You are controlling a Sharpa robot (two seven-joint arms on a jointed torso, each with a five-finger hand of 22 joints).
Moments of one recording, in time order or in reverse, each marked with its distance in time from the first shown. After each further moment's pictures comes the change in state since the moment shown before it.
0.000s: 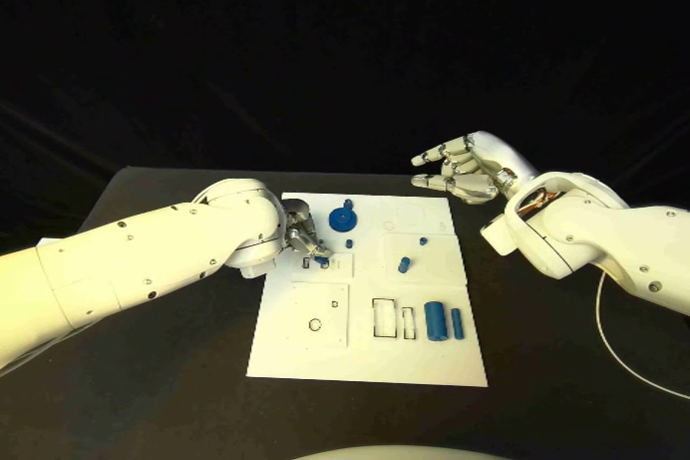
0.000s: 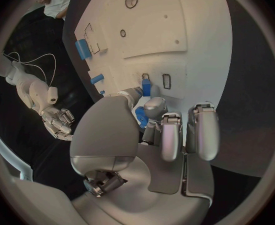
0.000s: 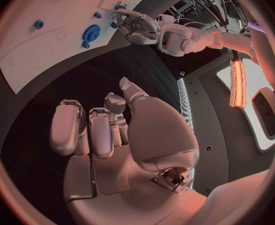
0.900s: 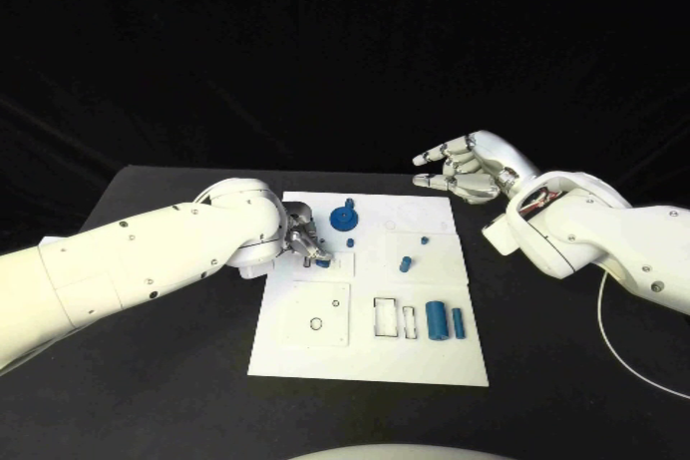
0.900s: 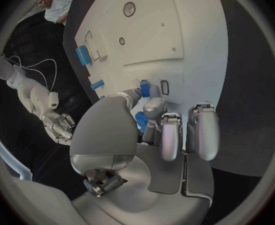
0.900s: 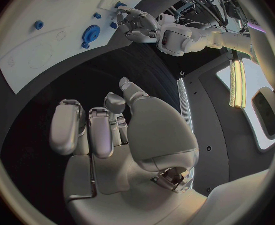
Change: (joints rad) left arm -0.004 -0.001 0.002 0.002 -0.012 0.051 0.003; left_hand -0.048 0.002 0.023 -0.009 -0.001 0.011 -0.011 0.011 0.013 0.018 -0.007 0.014 0.011 0.000 0.000 0.000 0.000 0.000 0.000 0.000 0.000 0.000; right arm 0.000 -0.001 0.000 0.000 0.000 0.004 -0.001; right_hand 0.000 0.000 0.000 0.006 0.000 0.000 0.000 0.000 0.000 0.000 0.000 0.000 0.002 0.000 0.000 0.000 0.000 0.000 0.000 0.000 0.000 0.000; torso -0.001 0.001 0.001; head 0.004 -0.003
